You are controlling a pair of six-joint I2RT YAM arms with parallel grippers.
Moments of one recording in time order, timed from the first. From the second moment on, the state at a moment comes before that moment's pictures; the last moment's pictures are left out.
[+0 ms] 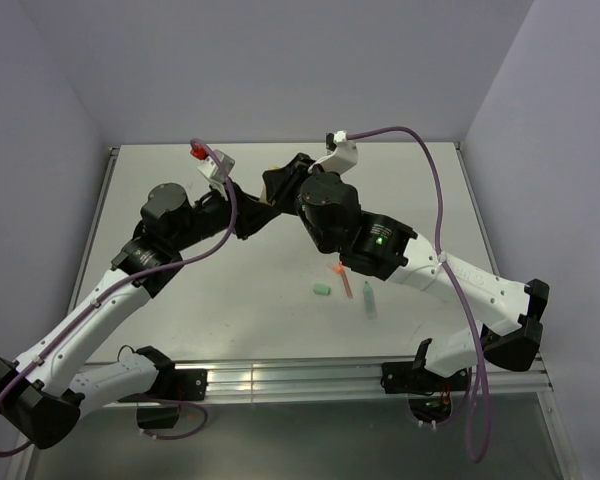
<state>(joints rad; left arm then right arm) -0.59 1.03 1.02 0.01 0.40 -0.41 1.10 1.38 1.53 -0.31 0.69 0.80</state>
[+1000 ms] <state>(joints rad) -0.60 1.06 1.06 -0.02 0.45 -0.42 1.10 1.38 1.57 -0.39 0.71 0.79</state>
